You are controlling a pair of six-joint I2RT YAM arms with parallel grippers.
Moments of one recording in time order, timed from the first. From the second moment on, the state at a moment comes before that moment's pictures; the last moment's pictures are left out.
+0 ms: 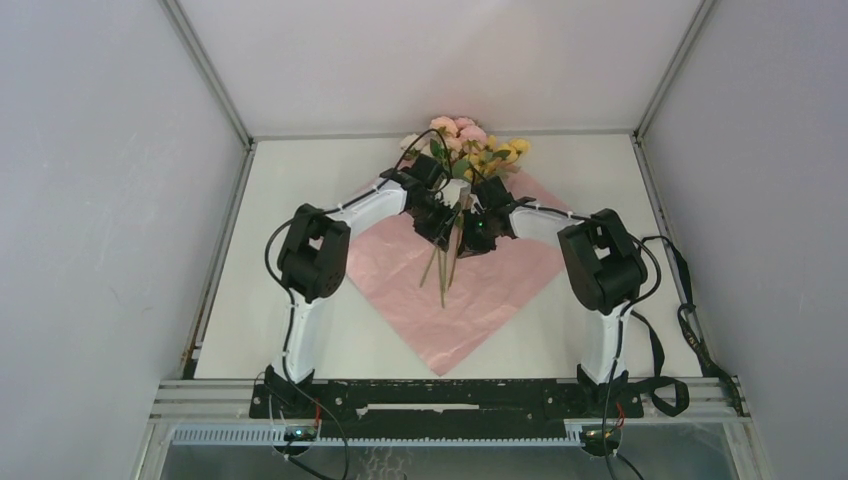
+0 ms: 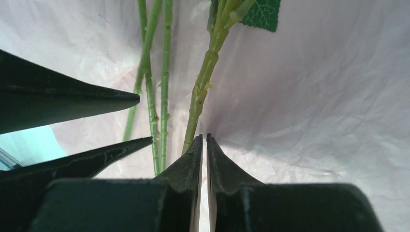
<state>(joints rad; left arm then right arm) -0.58 2.20 1.75 -0.74 0.38 0.09 0.47 1.96 1.24 -0.35 -0.32 0.49</state>
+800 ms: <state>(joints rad) -0.28 1.39 1.25 -1.03 0.50 0.52 1.29 0.83 0.52 -0.34 -0.18 -0.50</state>
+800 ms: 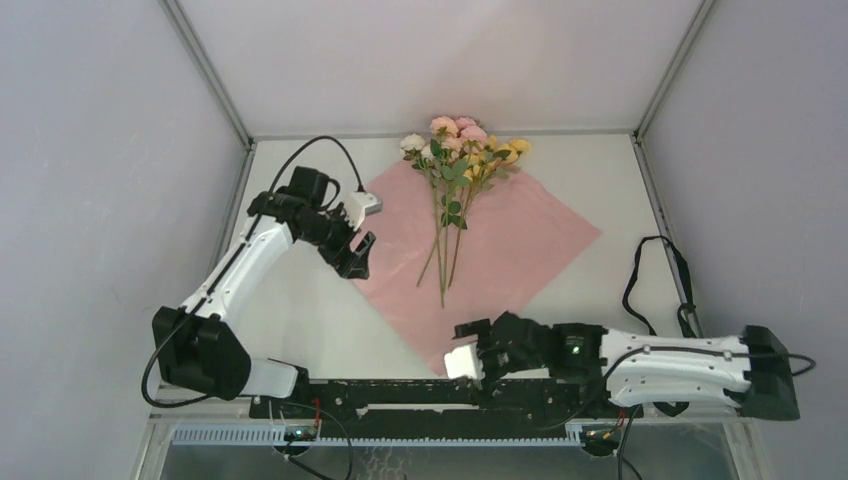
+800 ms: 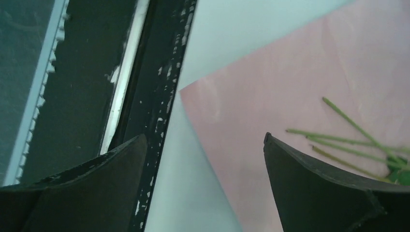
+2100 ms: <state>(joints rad) -0.27 1.23 1.08 -0.94 0.72 0.59 0.85 1.18 0.50 0.18 -0.37 -0.50</state>
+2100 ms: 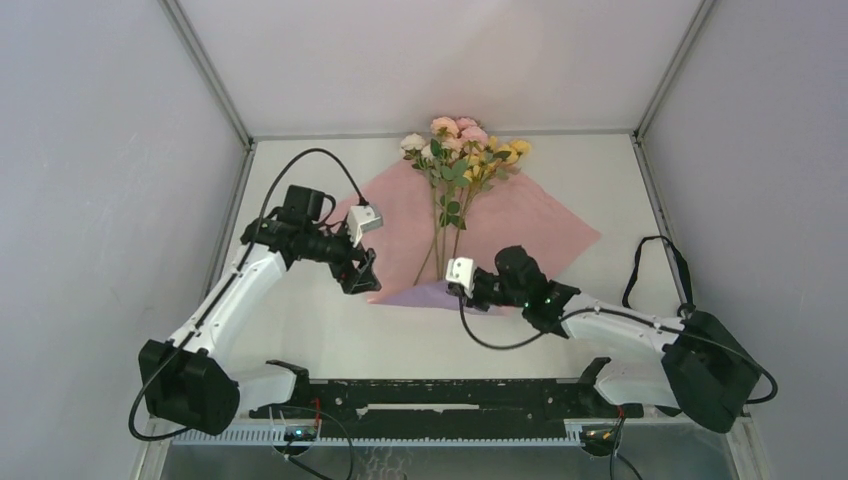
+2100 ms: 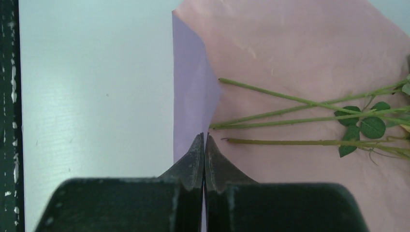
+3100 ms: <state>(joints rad) -0.50 1.59 1.05 -0.69 0.69 0.68 0.52 1.49 0.88 -0.09 -0.81 -0.17</state>
